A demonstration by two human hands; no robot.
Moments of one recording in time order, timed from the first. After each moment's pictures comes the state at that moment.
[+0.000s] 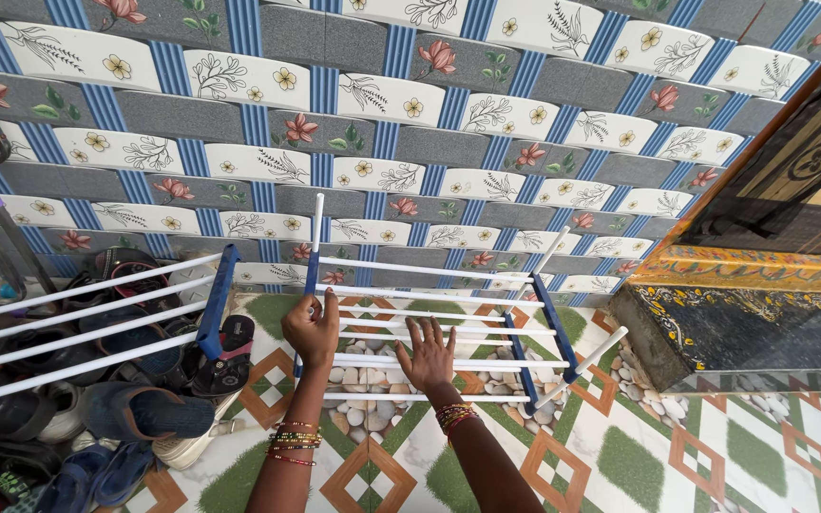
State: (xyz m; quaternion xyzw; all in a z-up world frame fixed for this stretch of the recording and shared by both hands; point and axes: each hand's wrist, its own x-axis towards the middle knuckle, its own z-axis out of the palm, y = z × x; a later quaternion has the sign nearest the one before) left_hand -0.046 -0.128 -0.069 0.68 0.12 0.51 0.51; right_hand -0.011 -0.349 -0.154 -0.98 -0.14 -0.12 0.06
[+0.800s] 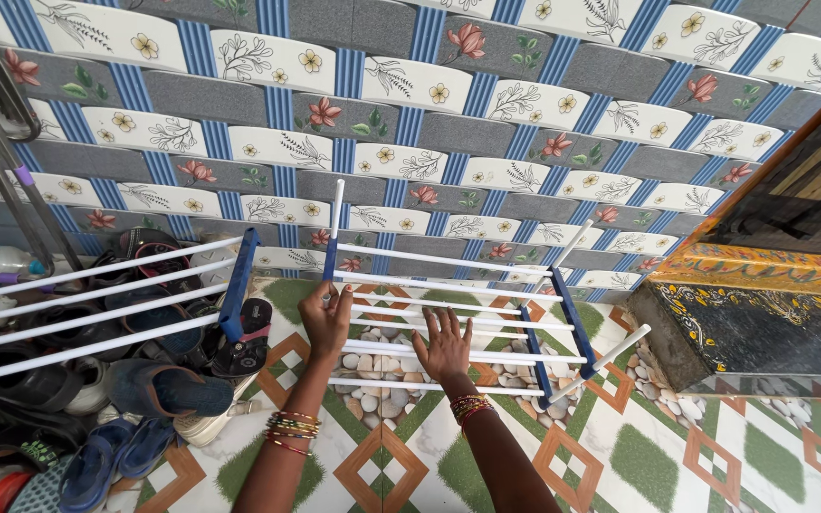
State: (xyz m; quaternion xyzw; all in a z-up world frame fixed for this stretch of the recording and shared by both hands) left_hand -0.052 -0.111 -0.088 0.61 -0.04 0.39 0.68; right_hand -0.009 -0.352 -0.157 -0.98 -0.14 -0.12 0.04
